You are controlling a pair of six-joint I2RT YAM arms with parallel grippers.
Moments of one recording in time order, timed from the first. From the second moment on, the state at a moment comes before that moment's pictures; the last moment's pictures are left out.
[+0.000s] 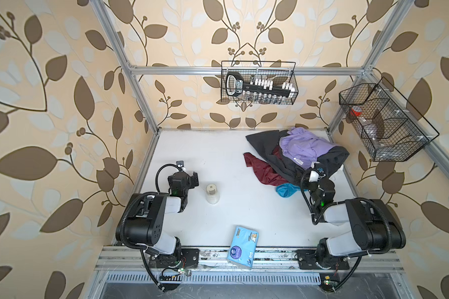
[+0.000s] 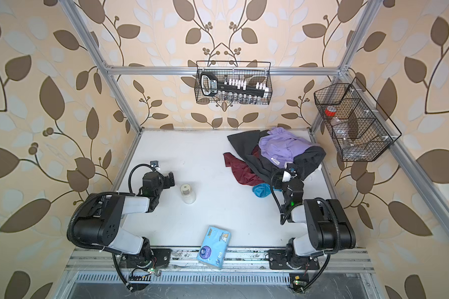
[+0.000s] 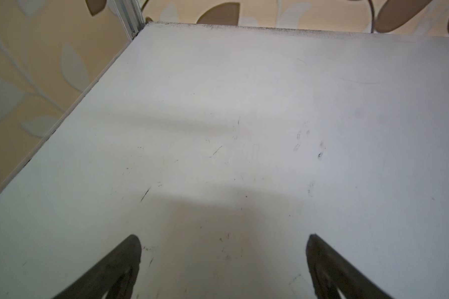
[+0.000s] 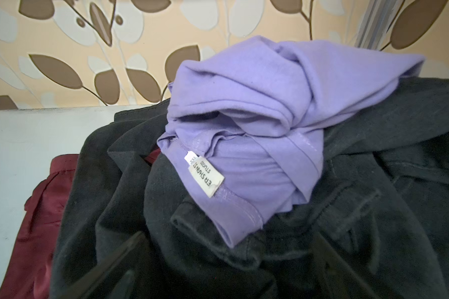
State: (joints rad) left arm -0.04 1.51 0.37 0.64 -0.21 -0.11; right arm -0.03 1.49 0.23 1.06 0.02 0.03
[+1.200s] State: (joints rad) left arm -0.04 1.51 0.37 0.64 -0.21 -0.11; right arm -0.03 1.49 0.23 1.06 0.02 0.03
